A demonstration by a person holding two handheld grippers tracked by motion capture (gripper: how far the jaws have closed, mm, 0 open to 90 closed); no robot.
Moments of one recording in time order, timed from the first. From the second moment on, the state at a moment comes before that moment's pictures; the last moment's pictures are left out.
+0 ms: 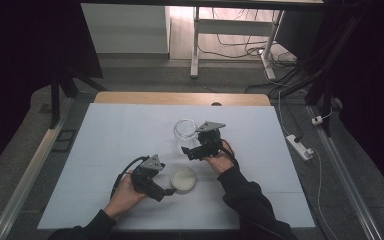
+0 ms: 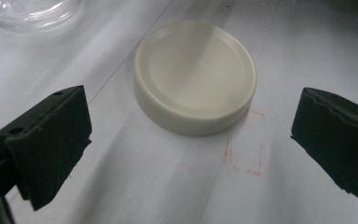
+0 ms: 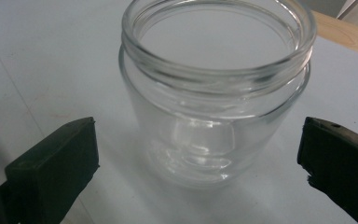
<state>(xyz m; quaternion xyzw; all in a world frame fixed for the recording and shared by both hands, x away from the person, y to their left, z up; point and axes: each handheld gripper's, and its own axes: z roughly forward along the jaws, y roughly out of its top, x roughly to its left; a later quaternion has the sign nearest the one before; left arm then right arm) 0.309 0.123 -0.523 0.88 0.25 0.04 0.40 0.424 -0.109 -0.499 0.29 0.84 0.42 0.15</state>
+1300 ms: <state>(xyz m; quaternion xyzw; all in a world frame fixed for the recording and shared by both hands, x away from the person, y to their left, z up) 0.249 0.197 -0.516 0.85 0.31 0.05 0.43 0.355 -0.155 -0.492 0.28 0.85 0.42 0.14</state>
